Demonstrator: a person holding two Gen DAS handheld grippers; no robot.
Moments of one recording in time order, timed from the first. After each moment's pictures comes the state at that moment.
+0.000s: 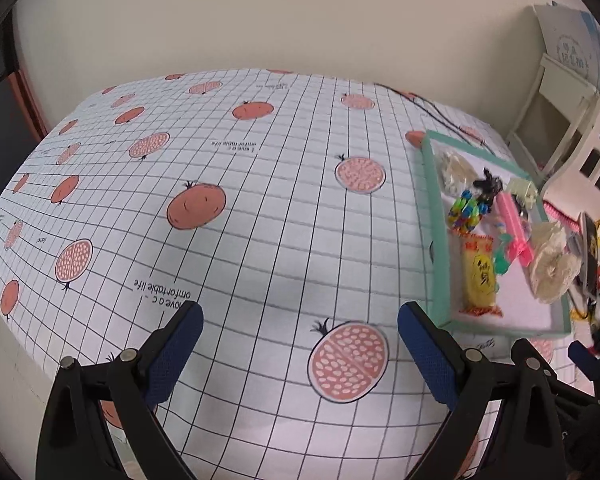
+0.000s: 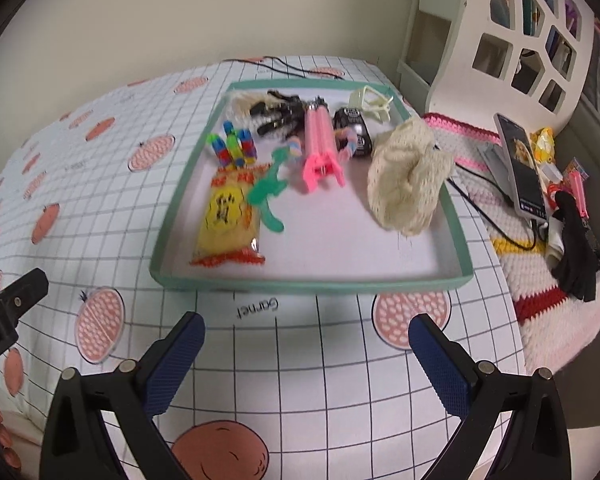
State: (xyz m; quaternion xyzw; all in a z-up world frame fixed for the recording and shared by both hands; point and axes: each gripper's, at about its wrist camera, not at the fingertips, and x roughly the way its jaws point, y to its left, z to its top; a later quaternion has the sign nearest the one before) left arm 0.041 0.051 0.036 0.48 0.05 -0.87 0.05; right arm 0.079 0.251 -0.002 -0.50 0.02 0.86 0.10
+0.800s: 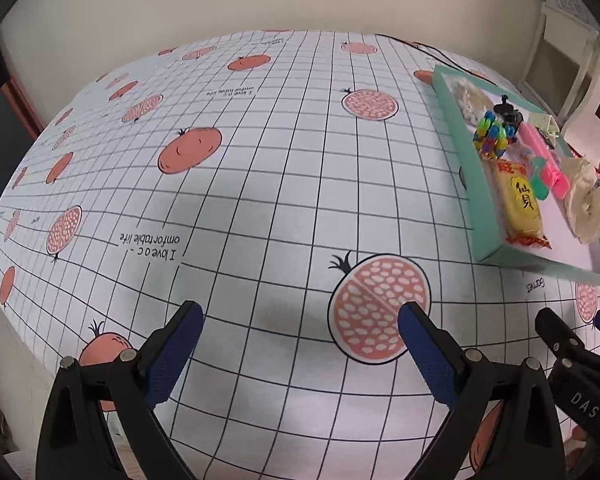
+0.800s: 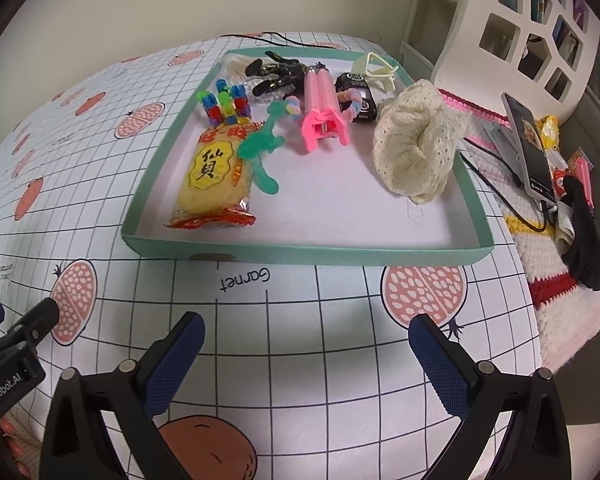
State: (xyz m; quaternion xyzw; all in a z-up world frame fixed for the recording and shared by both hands) left arm 0.054 0.055 -0.020 0.52 0.01 -0.85 0.05; right arm 0.080 0.250 -0.031 -0.52 0.01 0.85 0.10
